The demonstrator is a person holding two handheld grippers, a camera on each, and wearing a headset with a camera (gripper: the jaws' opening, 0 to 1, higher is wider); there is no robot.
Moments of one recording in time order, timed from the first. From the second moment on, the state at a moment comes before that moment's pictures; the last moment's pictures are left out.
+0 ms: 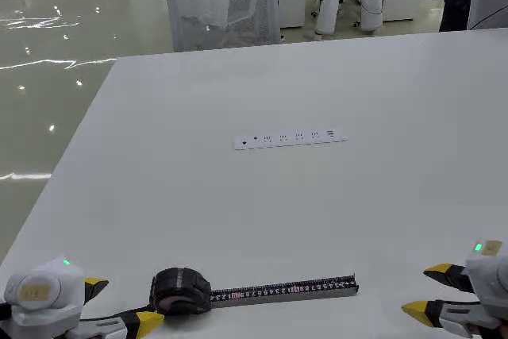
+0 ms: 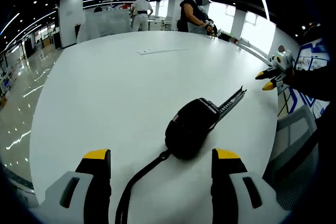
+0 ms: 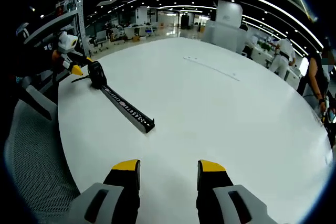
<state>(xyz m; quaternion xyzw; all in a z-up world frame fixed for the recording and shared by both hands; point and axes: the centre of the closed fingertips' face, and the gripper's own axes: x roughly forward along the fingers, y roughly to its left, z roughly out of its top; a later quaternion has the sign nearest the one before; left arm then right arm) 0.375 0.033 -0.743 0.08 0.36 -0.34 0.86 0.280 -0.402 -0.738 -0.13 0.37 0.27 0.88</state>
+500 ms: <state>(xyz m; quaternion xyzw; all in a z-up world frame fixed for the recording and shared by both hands) 0.351 0.064 -0.728 0.09 0.34 -0.34 0.87 0.236 -0.425 -0.733 -0.12 0.39 0.25 0.88</state>
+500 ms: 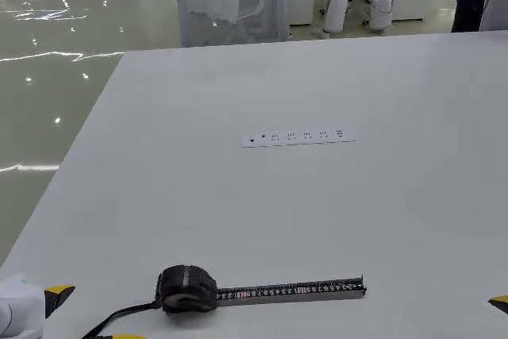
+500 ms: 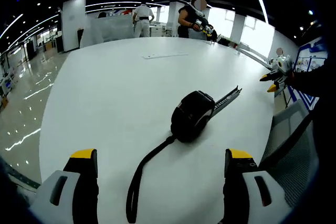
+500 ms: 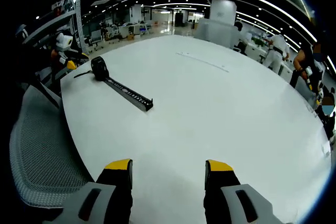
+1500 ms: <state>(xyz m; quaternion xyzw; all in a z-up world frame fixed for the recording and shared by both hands) 0.330 0.077 -0.715 0.14 0.33 -0.35 0.87 0.208 -0.444 -0.721 -0.14 0.37 0.27 0.88</state>
